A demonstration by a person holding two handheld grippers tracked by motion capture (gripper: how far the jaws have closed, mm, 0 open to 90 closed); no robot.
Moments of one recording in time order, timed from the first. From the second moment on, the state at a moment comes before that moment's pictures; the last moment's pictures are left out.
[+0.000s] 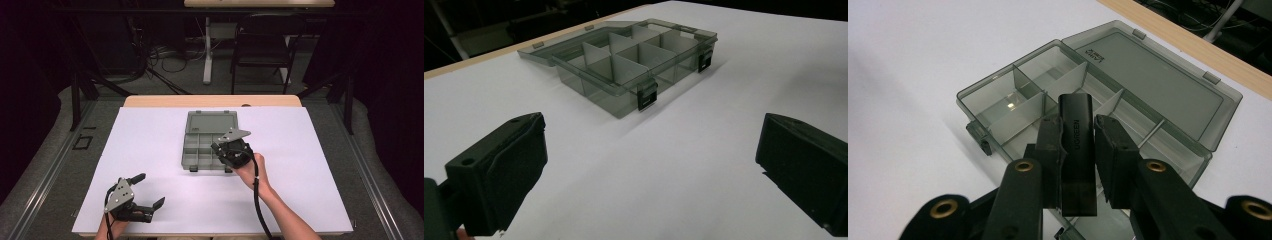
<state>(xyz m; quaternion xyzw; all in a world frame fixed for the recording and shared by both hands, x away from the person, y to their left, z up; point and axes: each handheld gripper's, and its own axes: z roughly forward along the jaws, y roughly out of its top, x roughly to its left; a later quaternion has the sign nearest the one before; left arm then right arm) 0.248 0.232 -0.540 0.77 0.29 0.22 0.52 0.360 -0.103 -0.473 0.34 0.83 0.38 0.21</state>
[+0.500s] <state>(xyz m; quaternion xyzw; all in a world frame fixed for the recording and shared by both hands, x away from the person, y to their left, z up) 0.248 0.233 -0.540 0.77 0.29 0.22 0.52 0.374 -0.100 -0.477 0.35 0.83 0.38 0.21</state>
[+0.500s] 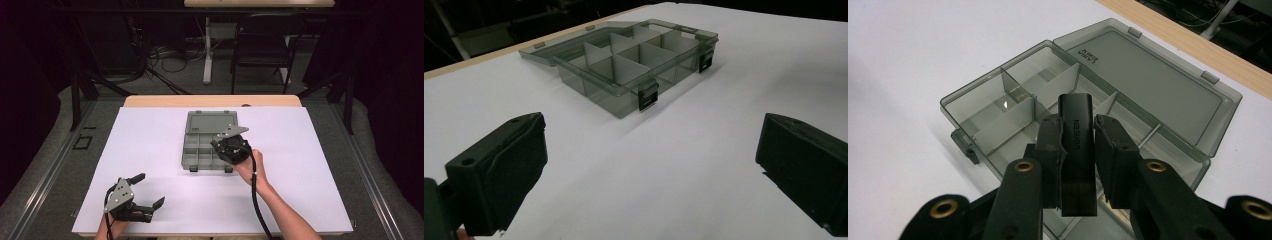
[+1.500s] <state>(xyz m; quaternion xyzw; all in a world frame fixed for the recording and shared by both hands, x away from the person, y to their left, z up) 0.248 0.232 -0.540 0.77 0.29 0.22 0.52 0.395 -0.076 -0.469 0.34 0.84 0.37 0.22</state>
